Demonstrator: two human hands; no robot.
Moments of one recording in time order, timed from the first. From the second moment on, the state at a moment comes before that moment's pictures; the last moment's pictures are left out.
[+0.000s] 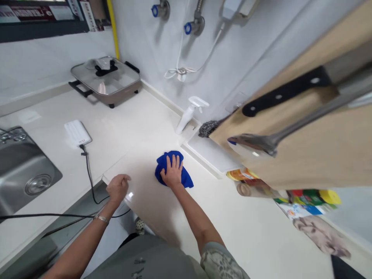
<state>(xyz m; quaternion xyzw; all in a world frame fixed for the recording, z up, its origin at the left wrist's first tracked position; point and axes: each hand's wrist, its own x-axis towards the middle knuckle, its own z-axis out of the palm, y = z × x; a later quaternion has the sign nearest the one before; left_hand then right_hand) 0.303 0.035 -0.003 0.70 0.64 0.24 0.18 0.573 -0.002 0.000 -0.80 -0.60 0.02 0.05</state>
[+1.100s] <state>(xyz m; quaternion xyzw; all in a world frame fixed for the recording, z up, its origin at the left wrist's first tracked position) 0.300 0.029 0.006 0.76 0.56 0.31 0.13 0.553 0.403 -0.040 -0.71 -0.67 0.01 0.22</state>
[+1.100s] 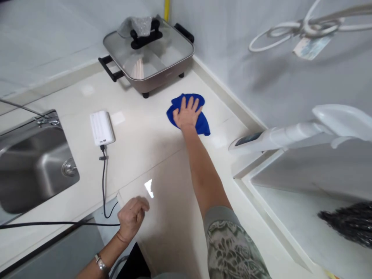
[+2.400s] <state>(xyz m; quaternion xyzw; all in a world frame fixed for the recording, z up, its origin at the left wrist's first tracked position) 0.306 0.034 -0.018 0.73 0.59 0.28 0.19 0.601 -0.321 0.003 -0.69 -0.72 0.07 0.08</state>
